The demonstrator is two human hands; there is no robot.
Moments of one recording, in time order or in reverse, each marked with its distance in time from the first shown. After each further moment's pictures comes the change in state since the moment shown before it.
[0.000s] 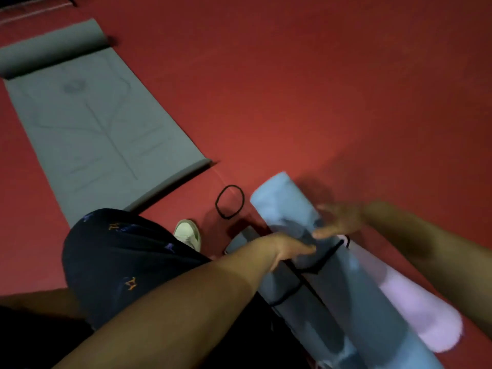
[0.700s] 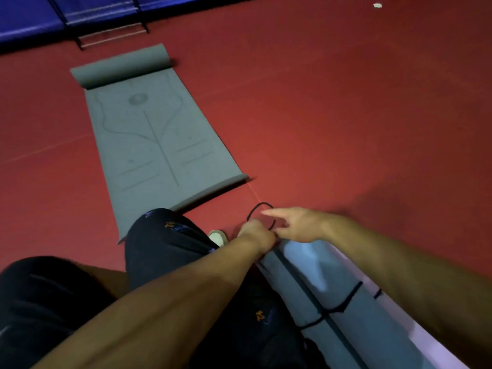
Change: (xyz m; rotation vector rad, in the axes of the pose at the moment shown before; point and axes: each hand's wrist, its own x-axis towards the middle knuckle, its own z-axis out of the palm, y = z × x) left_hand 0.010 -0.027 -0.116 0.250 0.580 0.108; right_hand 0.053 -0.145 0.013 -0.137 0.193 -0.353
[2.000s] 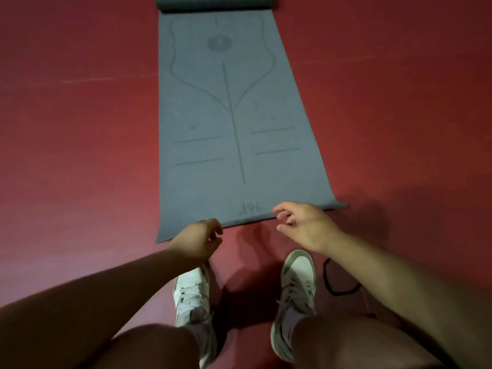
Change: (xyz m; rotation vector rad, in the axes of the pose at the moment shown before) left_hand 0.195 -0.273 -0.242 0.163 0.194 0.142; right_hand 0.354 -0.109 0.024 0.068 0.133 -0.229
